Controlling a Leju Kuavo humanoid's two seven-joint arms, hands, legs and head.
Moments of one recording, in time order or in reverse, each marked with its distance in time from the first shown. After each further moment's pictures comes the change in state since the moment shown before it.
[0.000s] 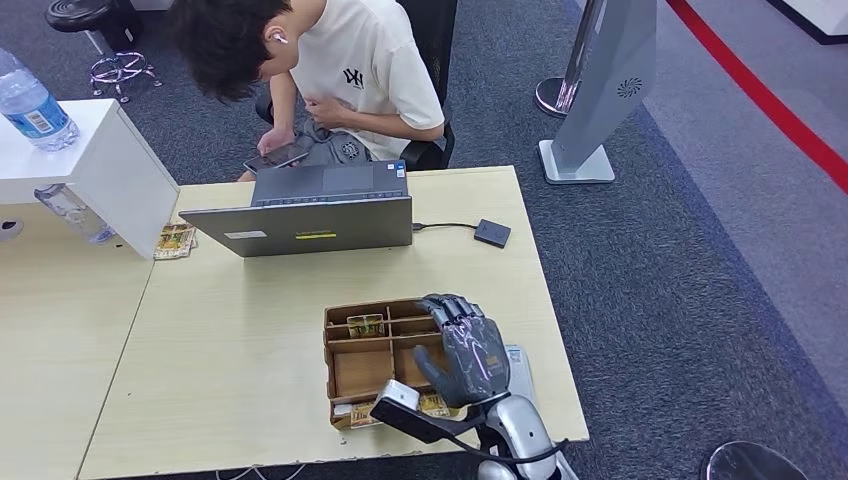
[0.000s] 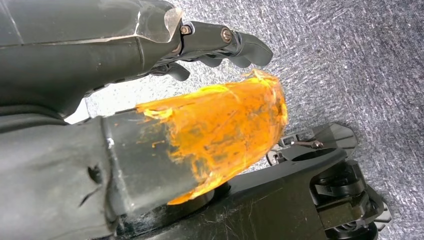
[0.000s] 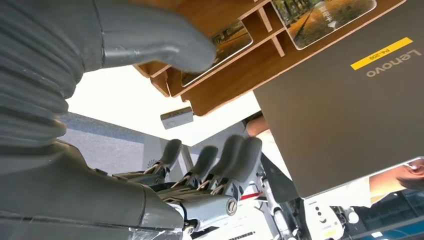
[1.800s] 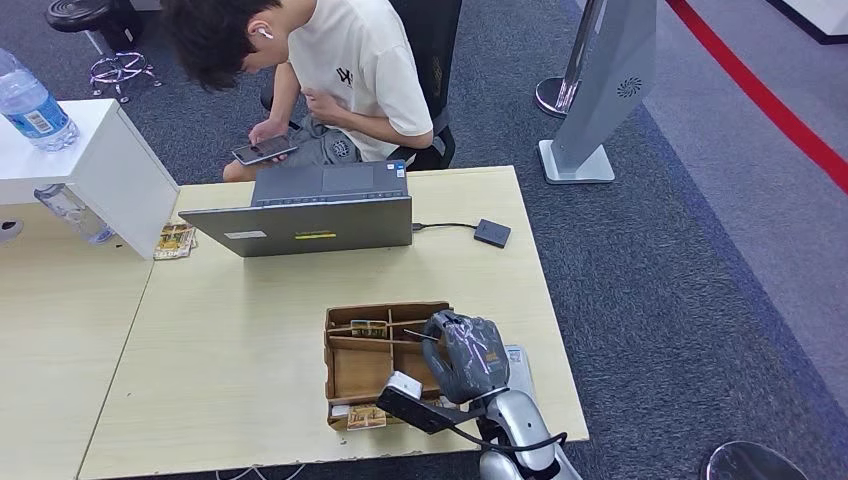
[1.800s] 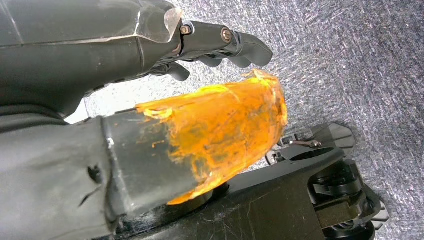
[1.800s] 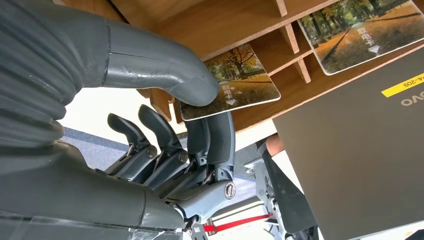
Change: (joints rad) left arm -0.001 0.000 0.000 0.000 0.005 0.000 -0.004; right arm -0.029 0.005 -0.027 0.089 -0.037 0.034 -0.004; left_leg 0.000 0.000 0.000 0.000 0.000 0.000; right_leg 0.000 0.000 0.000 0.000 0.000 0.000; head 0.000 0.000
